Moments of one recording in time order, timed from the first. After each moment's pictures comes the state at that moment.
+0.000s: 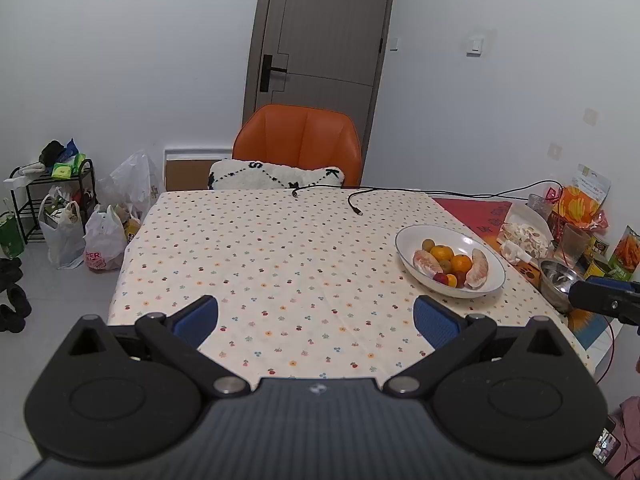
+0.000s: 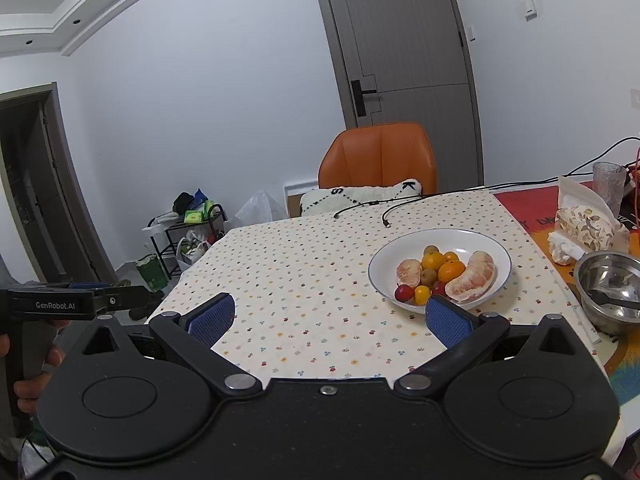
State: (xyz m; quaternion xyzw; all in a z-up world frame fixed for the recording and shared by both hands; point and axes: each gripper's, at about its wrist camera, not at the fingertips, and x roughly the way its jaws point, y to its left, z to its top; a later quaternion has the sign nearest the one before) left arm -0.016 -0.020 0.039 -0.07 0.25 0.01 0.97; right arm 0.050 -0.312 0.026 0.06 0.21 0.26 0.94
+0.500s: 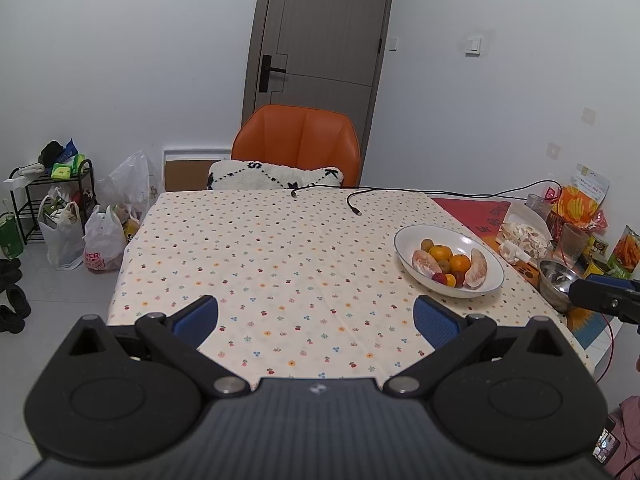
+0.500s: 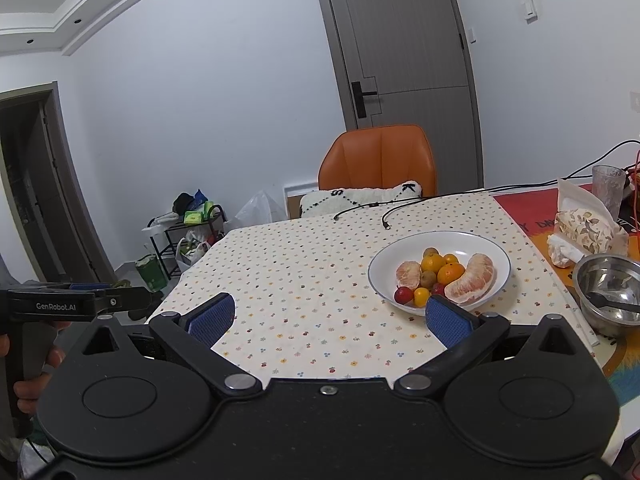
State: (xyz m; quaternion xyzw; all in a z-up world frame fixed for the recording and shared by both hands) left arm -0.016 -0.020 0.039 -0.07 0.25 0.01 0.97; right arm 0.049 -0.312 0.026 0.05 0.21 0.26 0.94
